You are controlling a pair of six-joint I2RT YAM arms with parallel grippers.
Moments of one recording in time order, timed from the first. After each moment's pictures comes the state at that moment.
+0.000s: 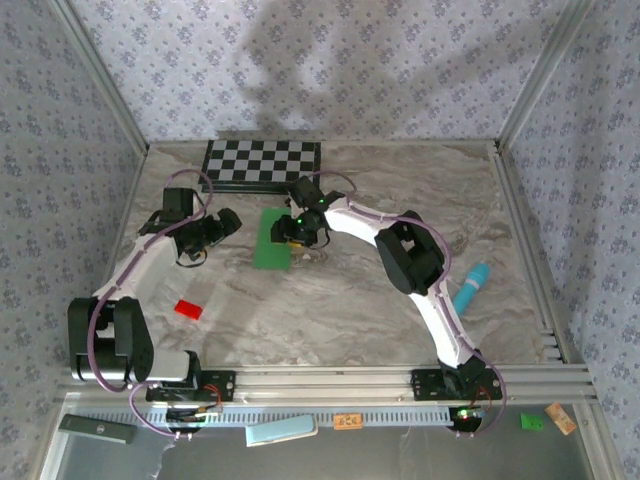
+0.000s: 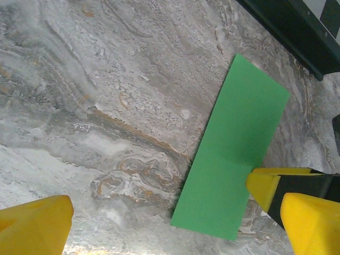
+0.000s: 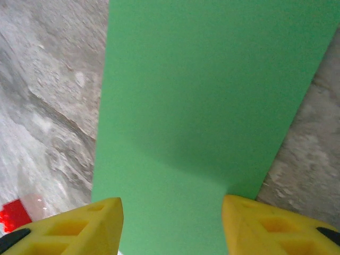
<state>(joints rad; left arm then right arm) -0.05 1.36 0.91 -0.51 0.23 -0.61 0.71 2.32 1.81 -0.54 -0.41 0.64</state>
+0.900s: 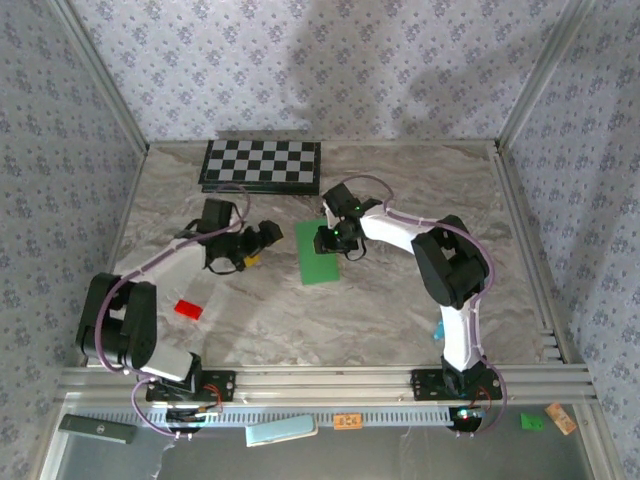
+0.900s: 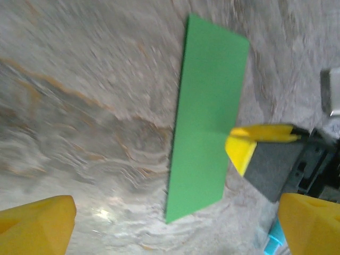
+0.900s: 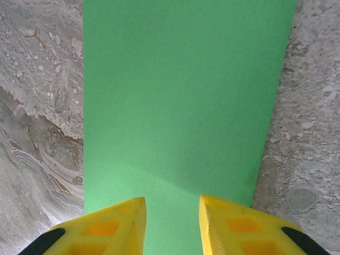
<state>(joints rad) -0.30 1.47 0.81 -0.27 0.50 -0.82 0.61 2.01 1.39 -0.52 -0.26 0.46</state>
